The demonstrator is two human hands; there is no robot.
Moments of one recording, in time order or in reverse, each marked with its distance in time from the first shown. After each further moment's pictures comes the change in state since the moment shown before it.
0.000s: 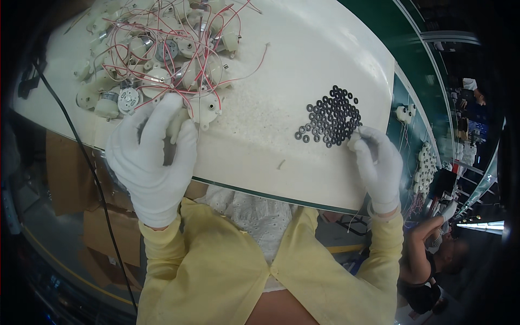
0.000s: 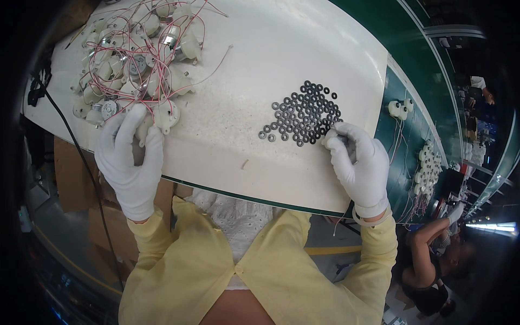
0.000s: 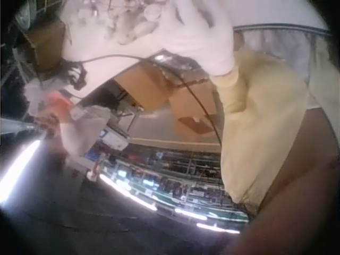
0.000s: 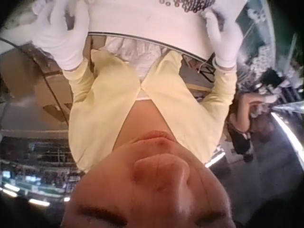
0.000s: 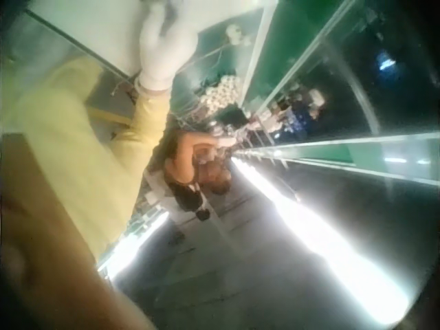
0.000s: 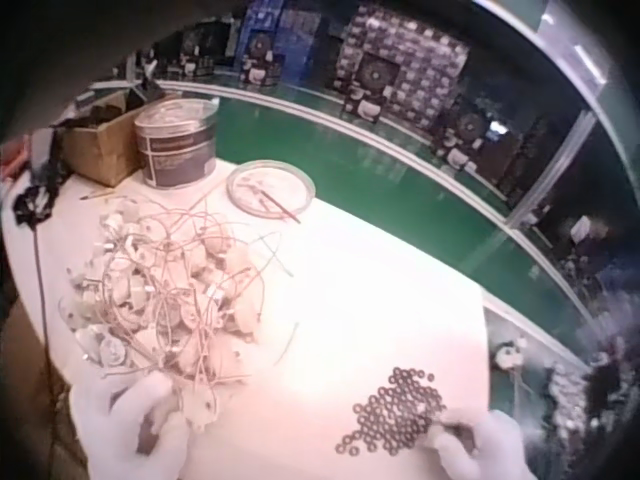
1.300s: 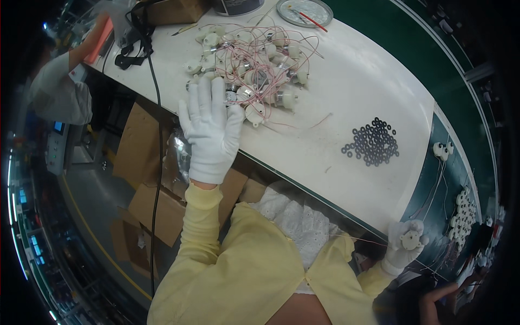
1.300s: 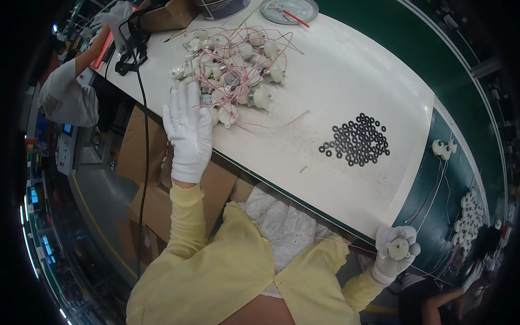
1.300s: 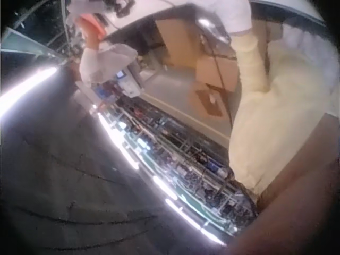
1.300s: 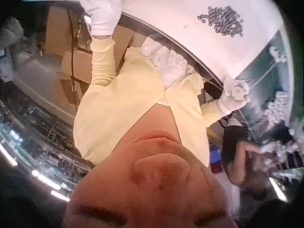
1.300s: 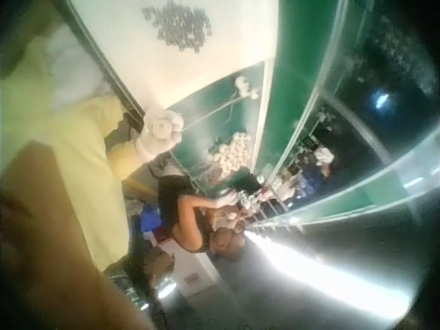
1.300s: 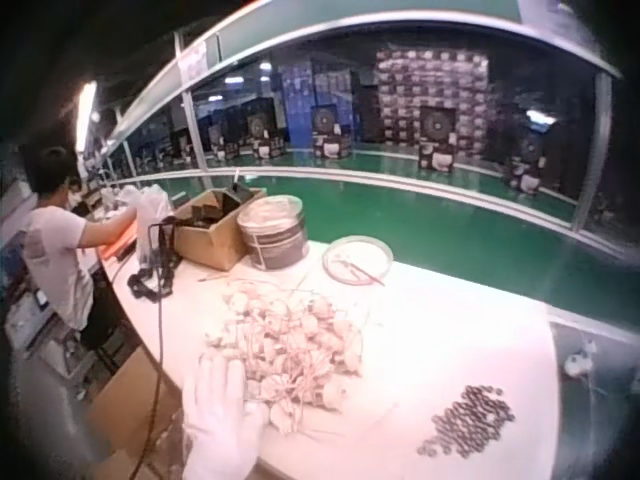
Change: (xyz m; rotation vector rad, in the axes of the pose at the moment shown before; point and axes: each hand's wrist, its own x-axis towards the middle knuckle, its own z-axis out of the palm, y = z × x) left_hand -0.001 -0.031 -0.012 0.241 -0.013 -0.077; right_hand -0.118 0.049 -0.005 1.570 0.073 -0.014
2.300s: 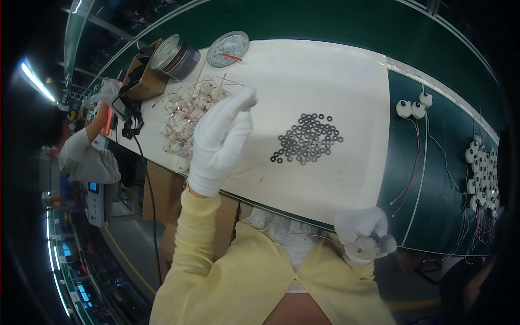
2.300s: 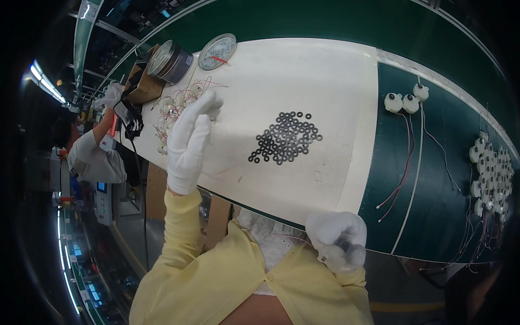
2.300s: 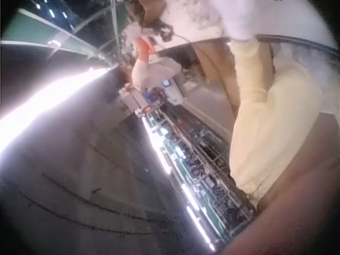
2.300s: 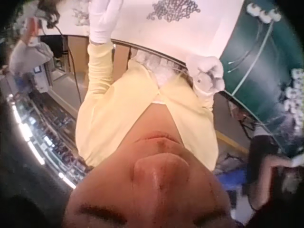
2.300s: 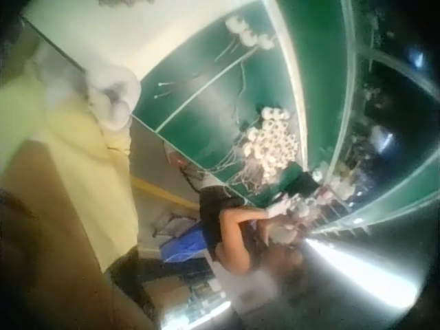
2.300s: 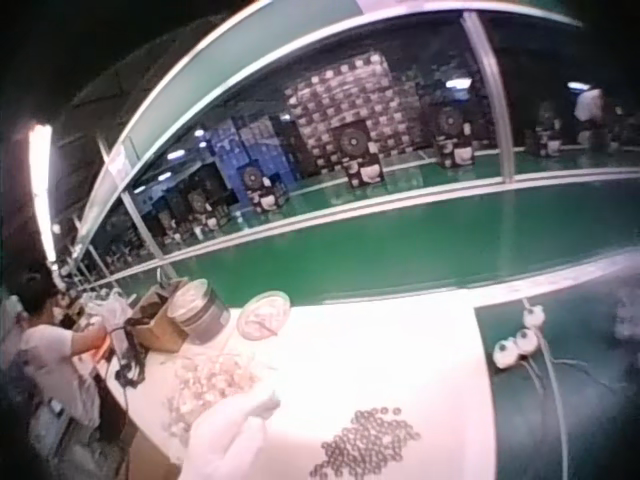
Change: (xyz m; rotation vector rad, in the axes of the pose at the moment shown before) left_hand 0.087 0.159 -0.019 -0.851 -0.352 0.228; right_hand 0.013 0.038 0.016 0.403 -0.149 -0.121
